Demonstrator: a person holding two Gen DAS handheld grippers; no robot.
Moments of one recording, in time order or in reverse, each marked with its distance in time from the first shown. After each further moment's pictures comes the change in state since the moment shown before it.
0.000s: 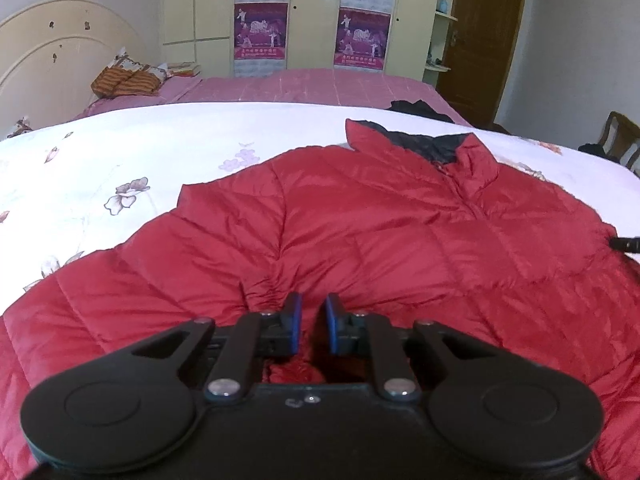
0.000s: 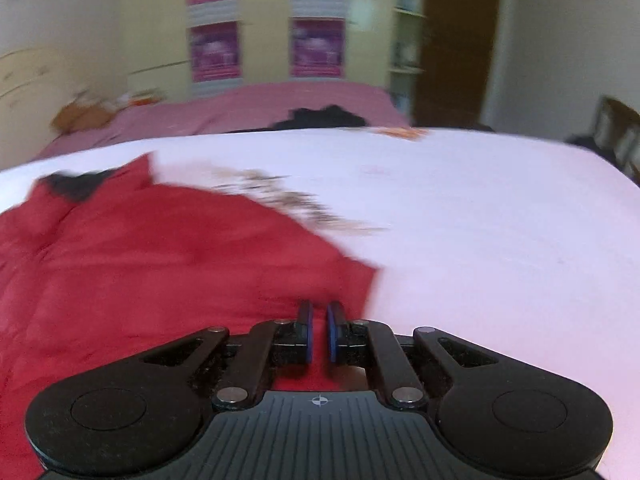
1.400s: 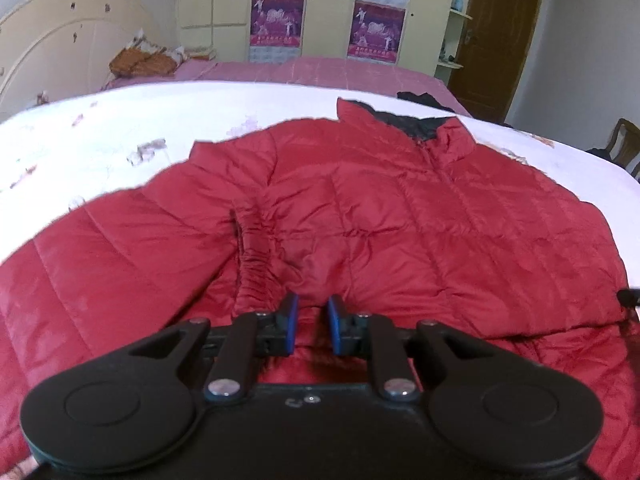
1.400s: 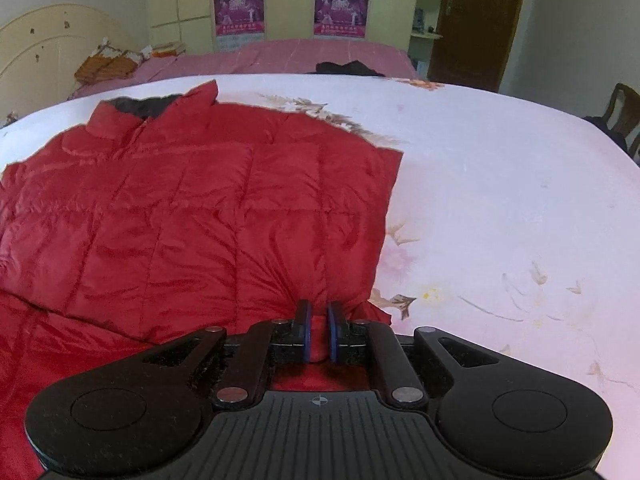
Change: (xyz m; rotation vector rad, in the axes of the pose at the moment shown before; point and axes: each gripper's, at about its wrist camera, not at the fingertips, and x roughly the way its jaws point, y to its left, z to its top) left arm -0.048 -0.022 -0.034 -0.051 0.025 0.028; right arm -0.095 0.034 -0.054 -0.081 0.101 0.044
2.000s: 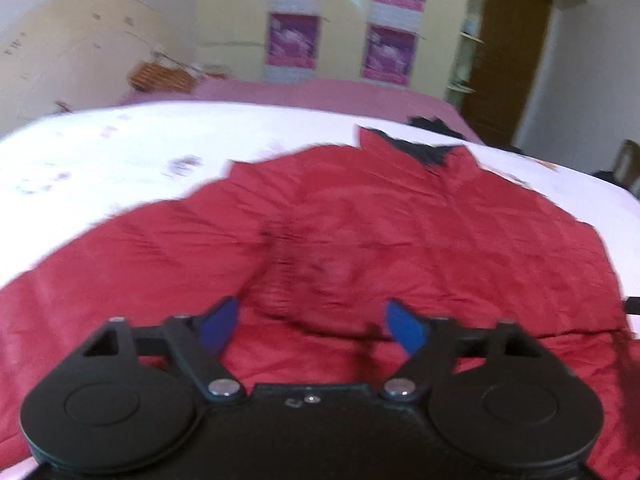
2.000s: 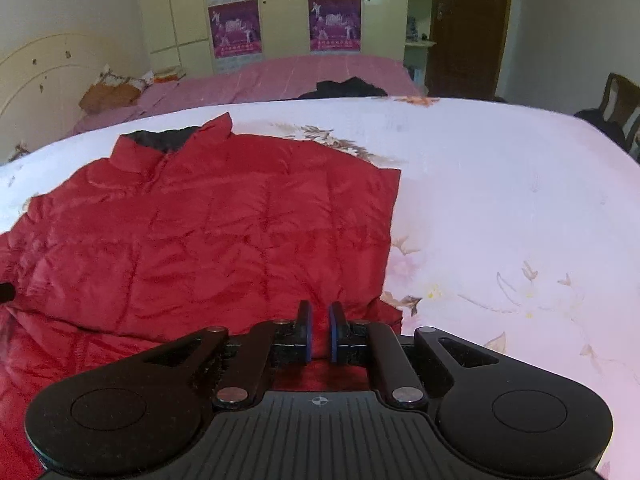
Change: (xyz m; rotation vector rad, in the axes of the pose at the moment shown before) left arm -0.036 0.016 -0.010 -0.048 -0.069 0.046; right arm -0.027 0.010 0.004 0.069 -0.014 0.052
